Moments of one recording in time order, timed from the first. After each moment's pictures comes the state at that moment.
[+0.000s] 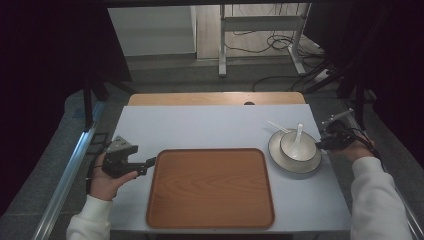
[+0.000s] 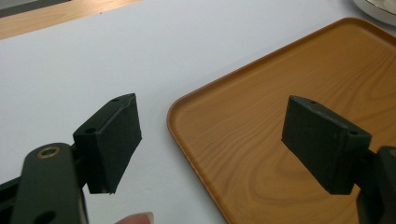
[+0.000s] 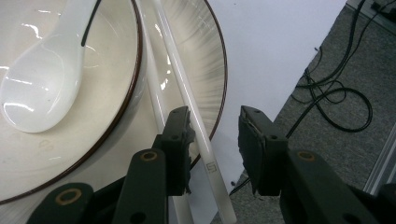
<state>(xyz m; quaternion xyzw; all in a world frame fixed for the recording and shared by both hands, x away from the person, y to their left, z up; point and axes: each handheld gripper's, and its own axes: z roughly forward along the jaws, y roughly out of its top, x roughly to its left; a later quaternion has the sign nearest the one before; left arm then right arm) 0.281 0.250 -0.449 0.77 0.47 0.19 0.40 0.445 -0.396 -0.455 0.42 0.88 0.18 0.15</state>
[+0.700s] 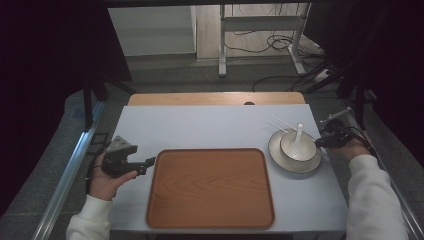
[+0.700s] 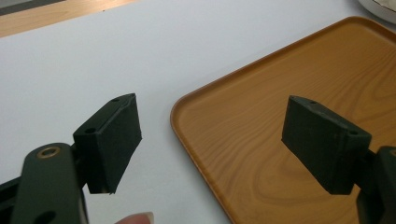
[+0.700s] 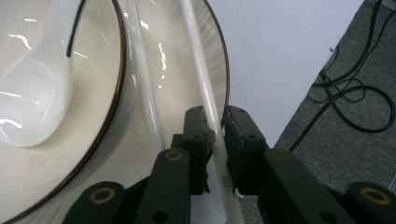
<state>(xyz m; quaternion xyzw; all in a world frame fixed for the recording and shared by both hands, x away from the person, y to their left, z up) 0.282 0.252 -0.451 0.77 0.47 0.19 0.39 0.457 -0.397 -0.463 0.42 0.88 0.19 0.13</state>
